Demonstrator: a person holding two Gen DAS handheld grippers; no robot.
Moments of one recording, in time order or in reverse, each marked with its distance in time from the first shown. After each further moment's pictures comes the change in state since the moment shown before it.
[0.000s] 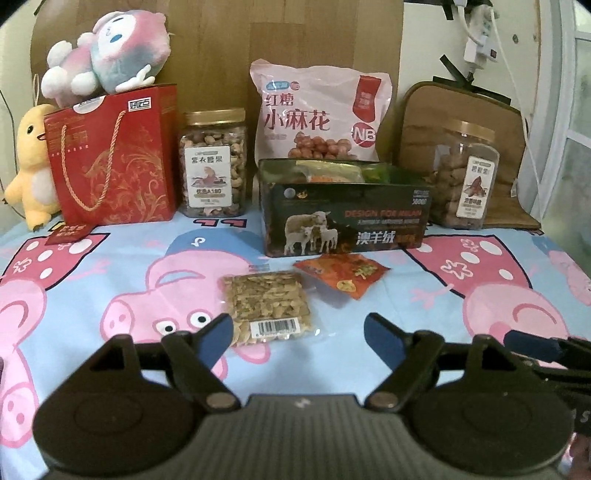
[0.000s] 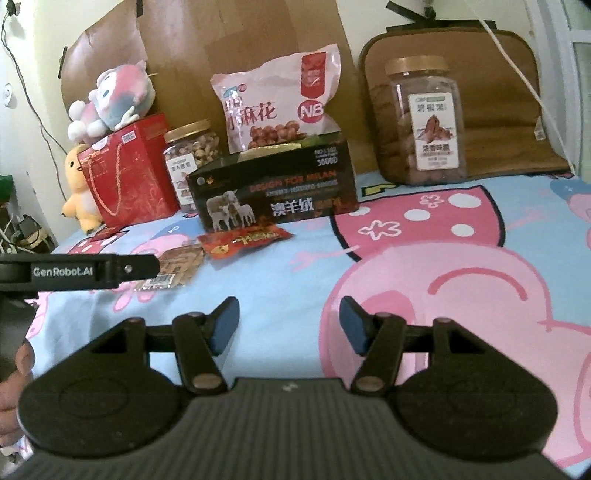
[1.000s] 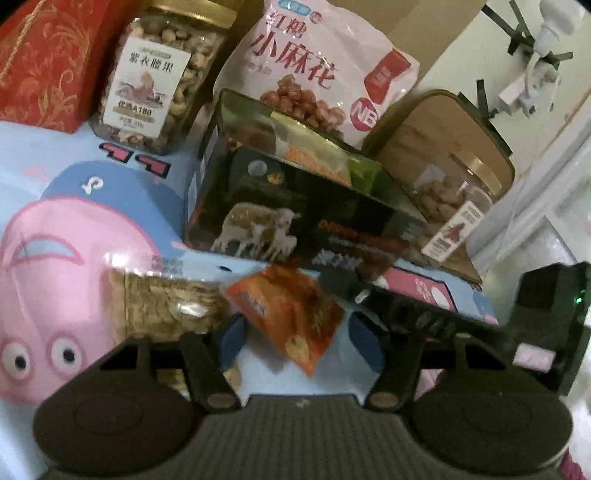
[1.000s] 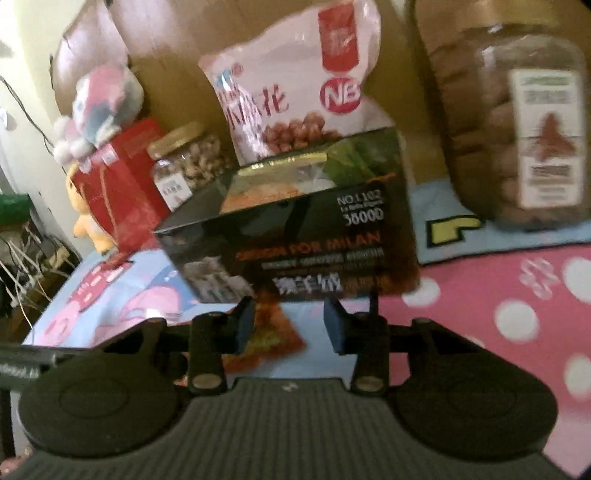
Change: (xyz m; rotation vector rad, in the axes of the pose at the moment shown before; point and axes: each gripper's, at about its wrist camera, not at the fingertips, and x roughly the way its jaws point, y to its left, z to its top) left arm 0.113 0.035 0.042 -0.320 0.183 -0.379; right arm 0.150 -0.023 0.087 0.020 0.187 0.242
